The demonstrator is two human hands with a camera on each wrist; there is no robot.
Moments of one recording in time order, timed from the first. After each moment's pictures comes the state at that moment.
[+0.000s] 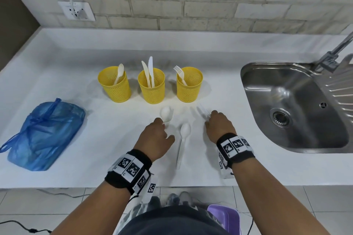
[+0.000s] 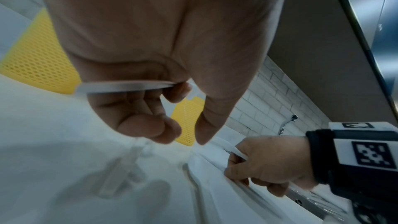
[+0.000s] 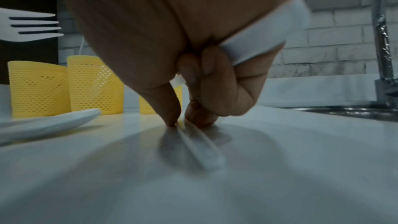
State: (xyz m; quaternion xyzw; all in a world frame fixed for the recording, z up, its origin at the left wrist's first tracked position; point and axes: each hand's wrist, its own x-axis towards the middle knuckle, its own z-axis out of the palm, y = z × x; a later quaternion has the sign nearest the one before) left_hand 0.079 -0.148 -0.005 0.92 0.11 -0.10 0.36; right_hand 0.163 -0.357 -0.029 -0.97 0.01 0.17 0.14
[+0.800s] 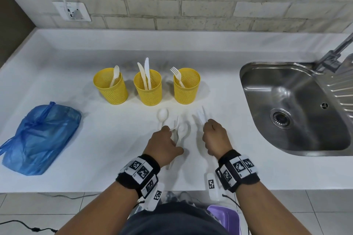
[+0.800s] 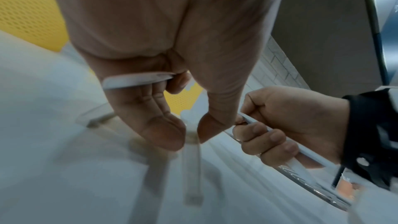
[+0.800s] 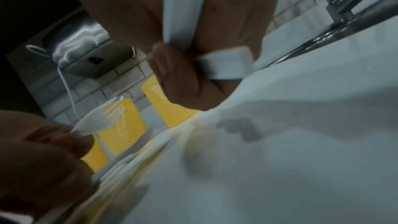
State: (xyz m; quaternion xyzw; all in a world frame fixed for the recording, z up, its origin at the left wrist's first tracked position) left_hand 0.085 -0.176 -0.022 0.89 0.12 -0.17 0.40; right_hand 0.132 -0.351 -0.016 -0.82 0.14 0.16 0.53
